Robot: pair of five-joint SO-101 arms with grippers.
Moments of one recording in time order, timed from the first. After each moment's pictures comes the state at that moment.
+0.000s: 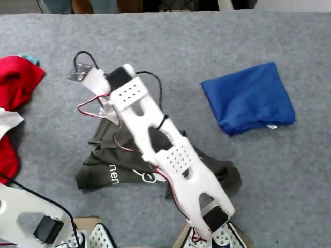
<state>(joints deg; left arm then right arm) -69.5 42.9 -54.7 100.4 0.1 -39.0 61.8 -74.9 100.7 23.6</state>
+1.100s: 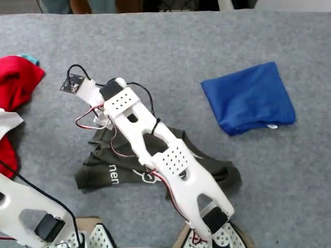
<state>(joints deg) -63.5 42.9 -48.0 100.4 0.1 -40.6 64.0 -59.6 81.7 26.4</state>
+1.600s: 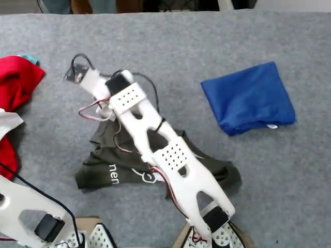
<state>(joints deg) -64.4 41.5 -47.9 100.4 1.2 -37.7 69.3 -81.4 90.6 26.2</state>
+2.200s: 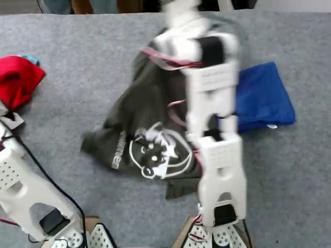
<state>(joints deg) -44.8 36.0 -42.9 100.4 0.1 -10.2 40.6 -92.6 100.9 11.5</state>
